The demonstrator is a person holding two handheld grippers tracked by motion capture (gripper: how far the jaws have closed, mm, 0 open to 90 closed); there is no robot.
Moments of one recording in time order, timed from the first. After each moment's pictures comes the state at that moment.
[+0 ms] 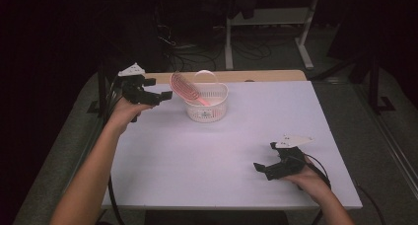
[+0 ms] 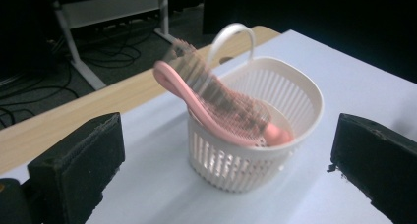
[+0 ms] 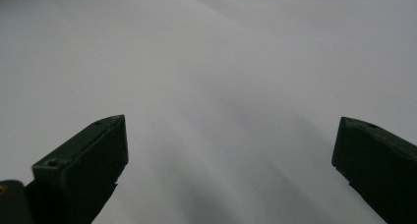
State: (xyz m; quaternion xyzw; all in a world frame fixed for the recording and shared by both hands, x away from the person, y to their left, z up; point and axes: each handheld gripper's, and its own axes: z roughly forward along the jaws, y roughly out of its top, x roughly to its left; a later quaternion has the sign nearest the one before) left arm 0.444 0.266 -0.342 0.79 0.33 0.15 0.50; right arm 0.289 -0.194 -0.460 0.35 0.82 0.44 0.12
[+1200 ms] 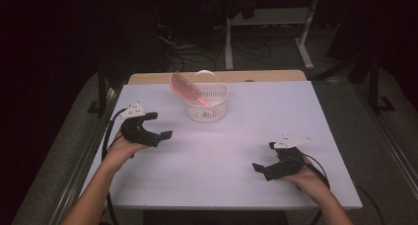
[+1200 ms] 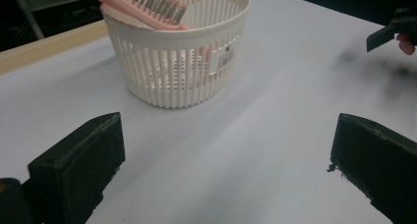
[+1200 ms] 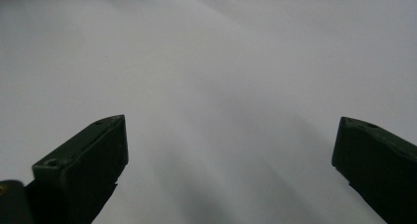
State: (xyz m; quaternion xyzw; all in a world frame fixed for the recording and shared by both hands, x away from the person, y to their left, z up) left arm 0.361 0.268 -0.399 0.81 0.29 0.13 0.49; right arm 0.288 -0.190 -0.459 0.34 0.82 0.44 0.12
